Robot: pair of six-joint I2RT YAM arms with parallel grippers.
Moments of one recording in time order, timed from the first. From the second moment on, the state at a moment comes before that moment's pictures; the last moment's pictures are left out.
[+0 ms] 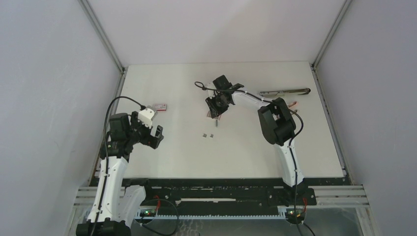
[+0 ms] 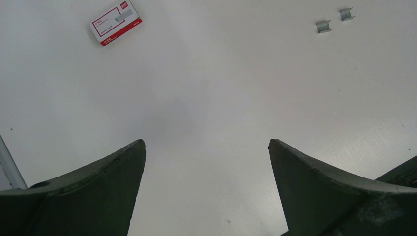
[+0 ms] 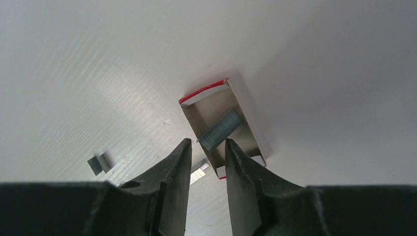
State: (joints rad) left arm 0.09 0.77 0.70 -0.64 0.45 0.45; right arm 0.57 2.24 1.76 -0.60 -0.32 -0.09
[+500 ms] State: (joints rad) left arm 0.09 0.77 0.70 -0.64 0.45 0.45; right arm 0.57 2.24 1.76 -0.60 -0.28 -0.09
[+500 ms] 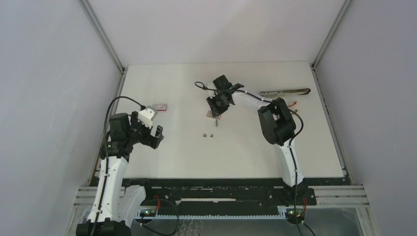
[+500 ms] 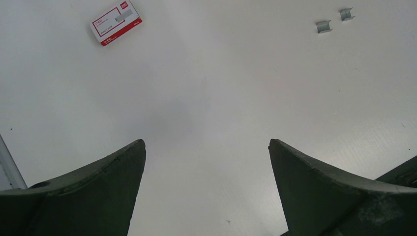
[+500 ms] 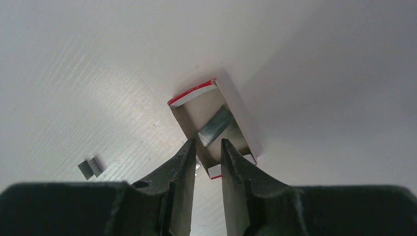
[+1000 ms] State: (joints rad) left arm 0.09 0.77 0.70 -0.64 0.45 0.45; right arm 0.58 2.24 1.76 -0.60 -0.29 0.01
